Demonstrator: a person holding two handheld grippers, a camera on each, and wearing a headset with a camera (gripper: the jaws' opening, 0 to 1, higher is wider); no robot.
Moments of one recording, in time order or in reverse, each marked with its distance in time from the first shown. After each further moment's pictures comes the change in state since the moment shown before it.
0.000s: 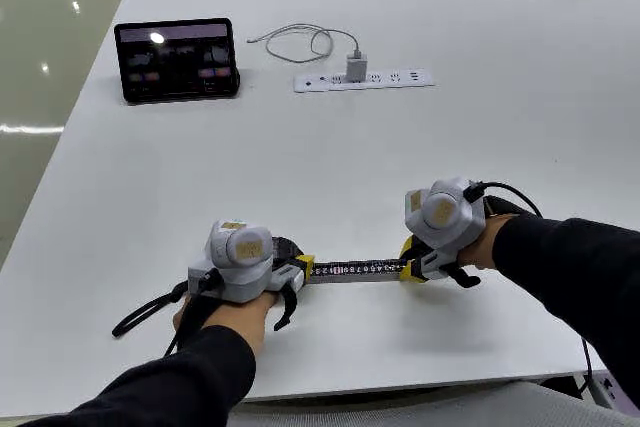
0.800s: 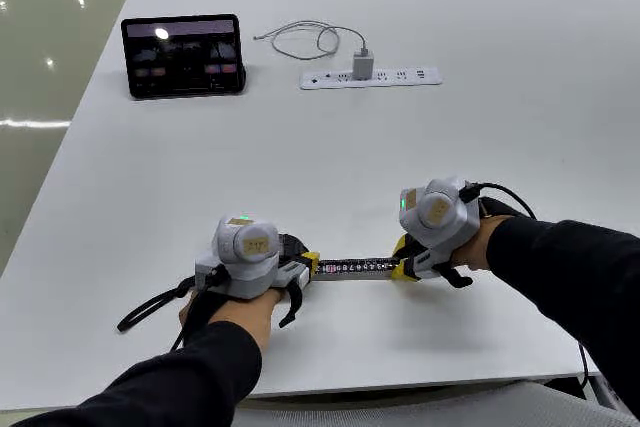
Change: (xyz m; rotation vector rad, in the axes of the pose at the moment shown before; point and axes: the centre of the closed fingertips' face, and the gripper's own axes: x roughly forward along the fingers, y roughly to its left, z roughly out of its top) left arm 0.000 0.000 0.000 -0.003 0.001 -0.001; right arm 0.008 0.003 0.016 0.008 -0.027 0.000
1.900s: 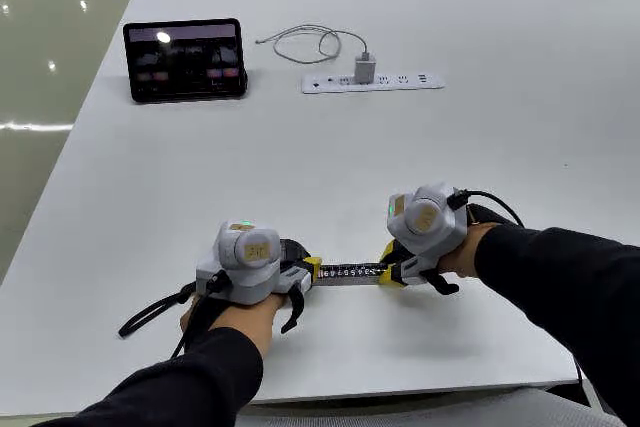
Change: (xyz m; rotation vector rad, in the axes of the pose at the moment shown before) left arm 0.000 0.000 0.000 -0.002 -0.002 -0.002; right arm 0.010 0.003 0.017 0.004 -0.035 0.002
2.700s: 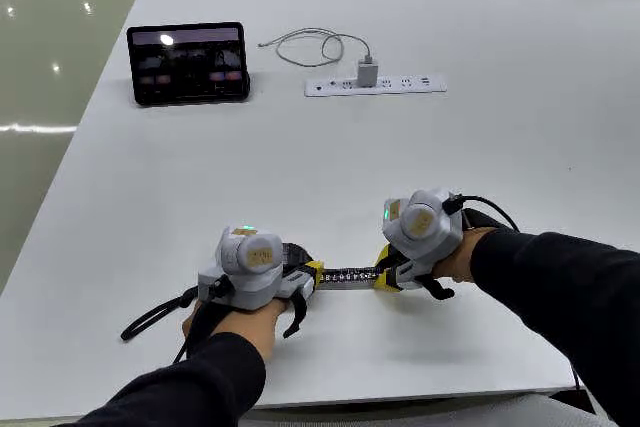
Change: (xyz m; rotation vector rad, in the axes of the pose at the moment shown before) left arm 0.000 -0.001 0.000 -0.002 0.001 0.000; right arm 0.005 0.002 0.010 -0.016 -0.012 0.009
